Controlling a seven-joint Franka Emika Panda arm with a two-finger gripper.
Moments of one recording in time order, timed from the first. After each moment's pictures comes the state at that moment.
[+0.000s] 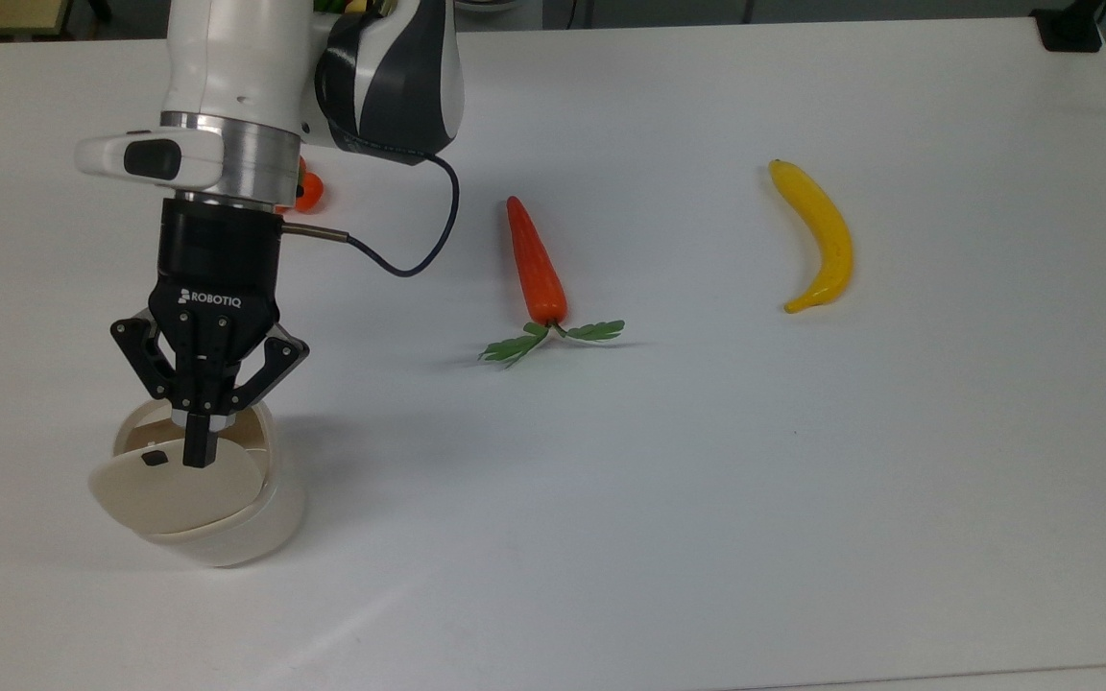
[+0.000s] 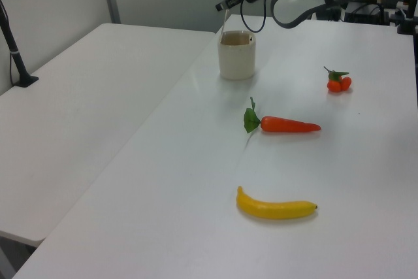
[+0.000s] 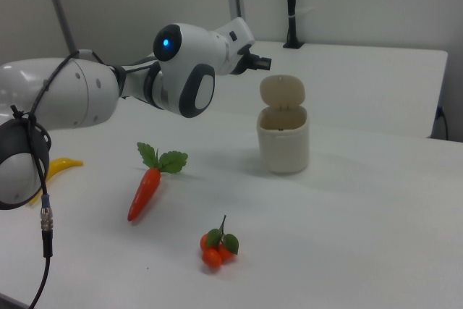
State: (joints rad) arm -0.08 0.62 -0.01 -1.39 0.04 3.06 -0.08
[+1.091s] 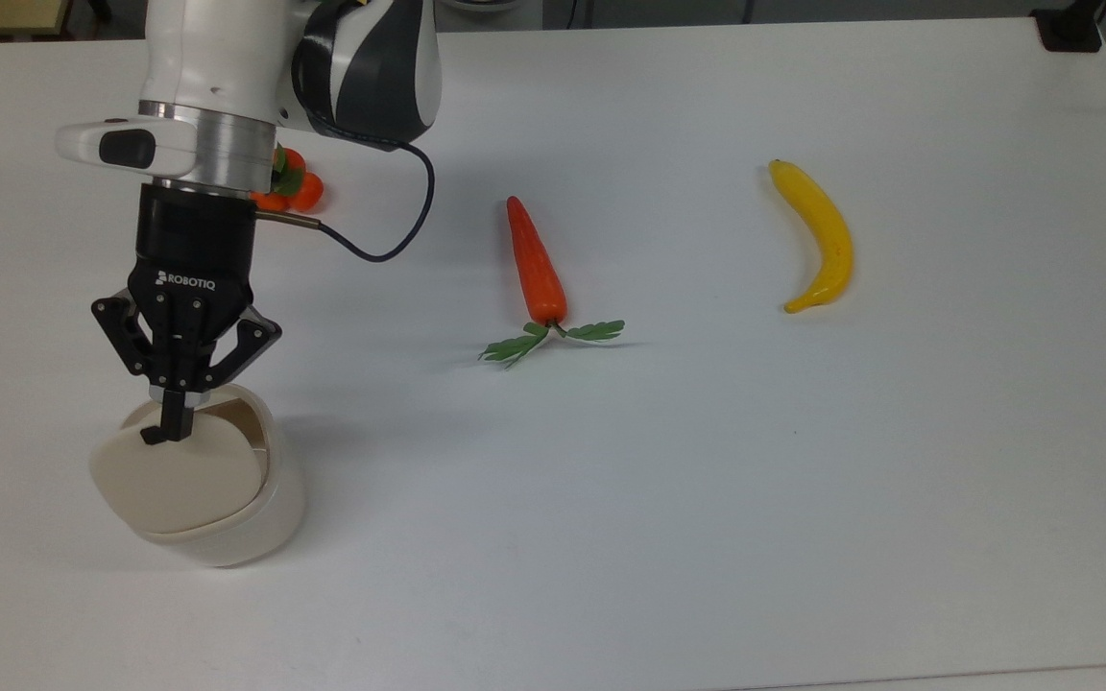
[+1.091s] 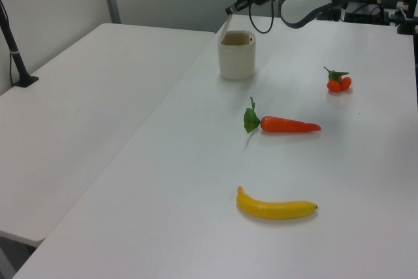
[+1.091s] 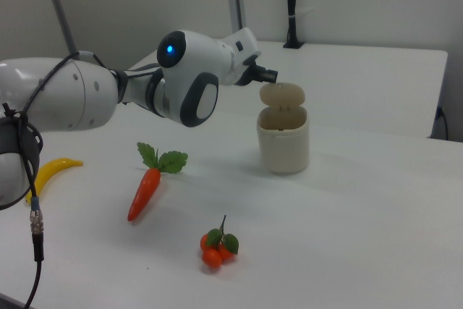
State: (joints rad) arm -0.11 0.56 -0.01 -1.50 0.04 3.06 -0.08
